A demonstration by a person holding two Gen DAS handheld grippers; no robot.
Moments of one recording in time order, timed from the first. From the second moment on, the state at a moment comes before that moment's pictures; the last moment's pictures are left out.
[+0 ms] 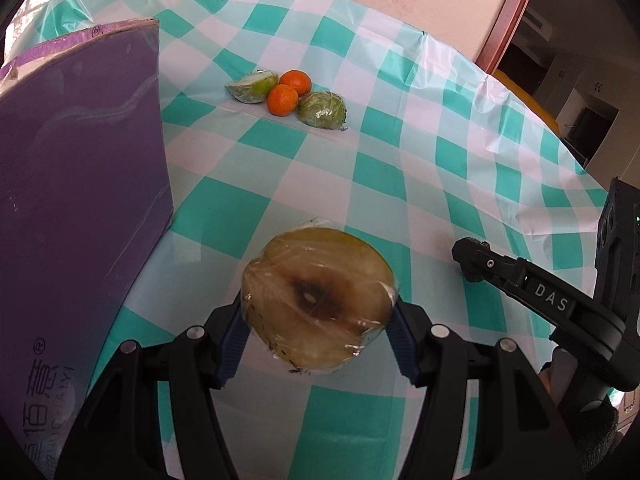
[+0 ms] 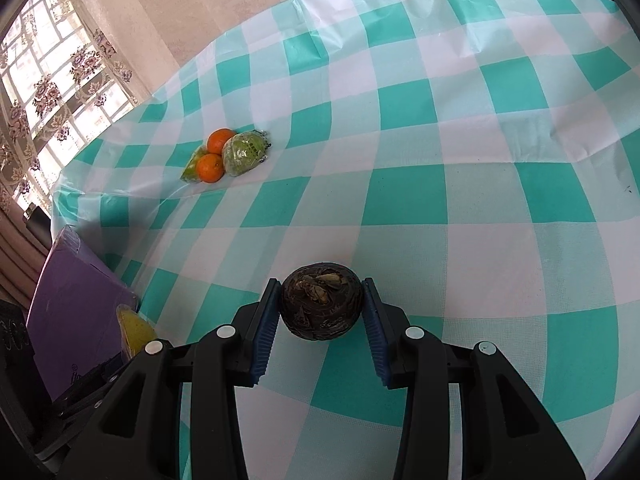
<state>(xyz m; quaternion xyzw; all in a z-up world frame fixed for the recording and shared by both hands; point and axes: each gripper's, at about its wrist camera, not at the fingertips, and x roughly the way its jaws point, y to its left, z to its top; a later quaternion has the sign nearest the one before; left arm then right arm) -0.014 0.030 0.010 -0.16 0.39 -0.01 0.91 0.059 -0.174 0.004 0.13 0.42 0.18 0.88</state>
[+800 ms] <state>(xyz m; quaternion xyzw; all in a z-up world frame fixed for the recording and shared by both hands) -0.112 0.043 0.029 -0.15 0.30 -0.04 0.94 -0.004 -0.137 0.011 0.10 0.40 0.22 0.88</state>
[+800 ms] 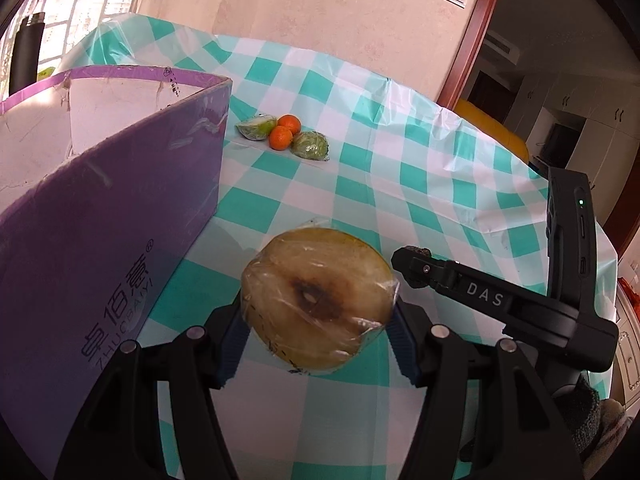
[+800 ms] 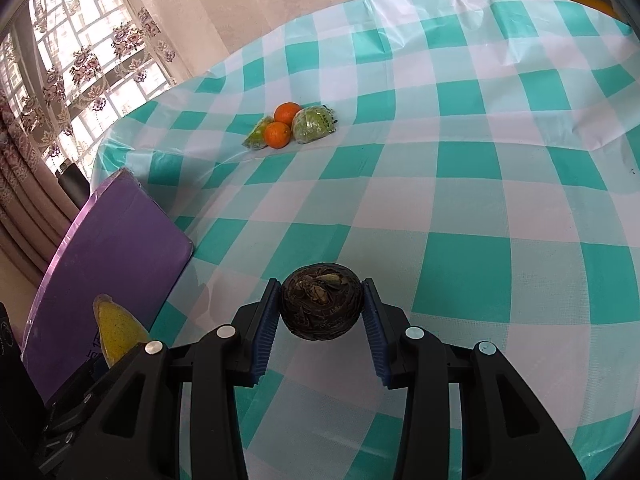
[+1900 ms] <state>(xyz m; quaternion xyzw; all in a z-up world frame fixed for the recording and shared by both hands) -0.219 0.093 0.127 -0.06 0.15 0.05 0.99 -0.040 -0.091 0.078 0.16 0.32 0.33 0.87</state>
